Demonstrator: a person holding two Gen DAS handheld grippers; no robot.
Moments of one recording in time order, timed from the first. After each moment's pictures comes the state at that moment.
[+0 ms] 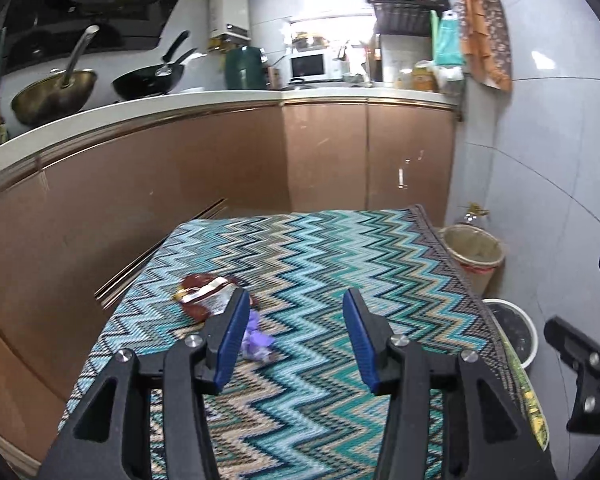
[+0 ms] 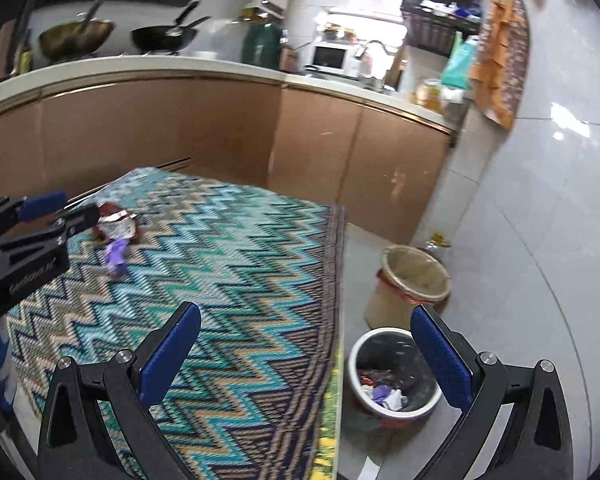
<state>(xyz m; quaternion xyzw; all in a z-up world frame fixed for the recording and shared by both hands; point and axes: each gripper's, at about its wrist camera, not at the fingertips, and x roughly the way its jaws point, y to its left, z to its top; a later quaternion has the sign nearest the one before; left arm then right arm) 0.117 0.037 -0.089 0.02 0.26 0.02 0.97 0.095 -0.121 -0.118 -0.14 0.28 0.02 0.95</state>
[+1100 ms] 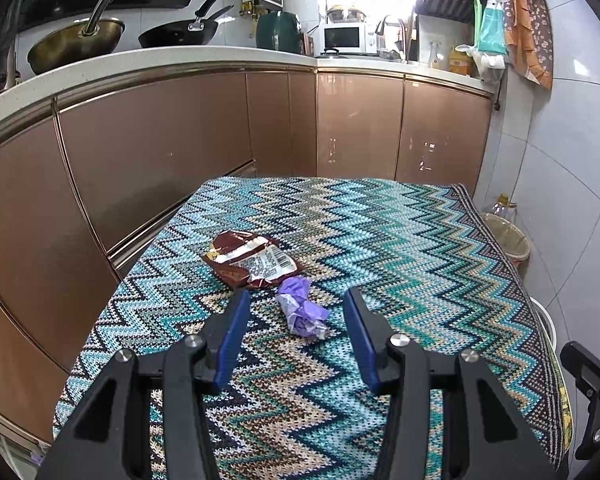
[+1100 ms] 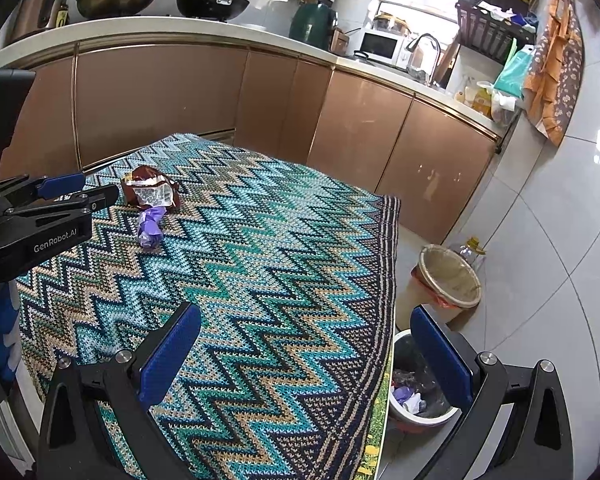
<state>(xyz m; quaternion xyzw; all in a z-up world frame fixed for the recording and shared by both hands) 0.142 0.092 -0.127 -0.01 0.31 0.05 0.95 0.115 -0.073 -0.141 -0.18 0.32 0.07 0.93</state>
